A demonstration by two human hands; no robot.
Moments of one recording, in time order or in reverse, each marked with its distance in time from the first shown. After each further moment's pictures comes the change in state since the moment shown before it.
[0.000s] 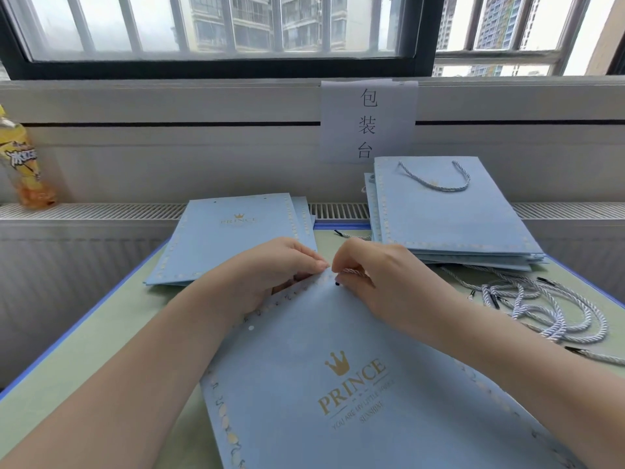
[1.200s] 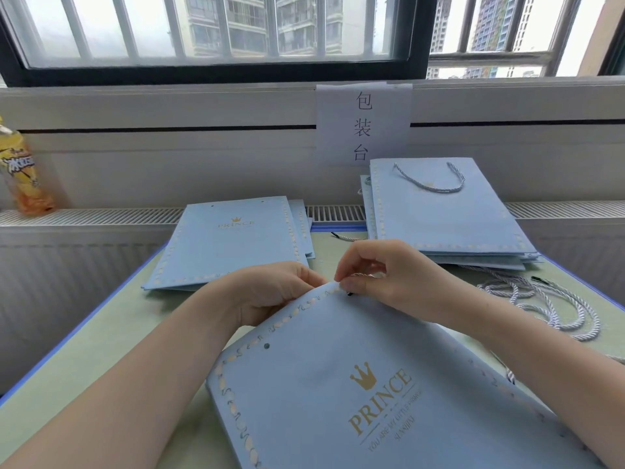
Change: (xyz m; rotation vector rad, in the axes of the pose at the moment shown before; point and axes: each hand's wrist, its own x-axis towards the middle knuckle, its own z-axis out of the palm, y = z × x) left_hand 0.008 -0.014 0.001 -0.099 -0.380 -0.117; right_hand 0.000 0.015 -0.011 0.426 -0.096 0.115
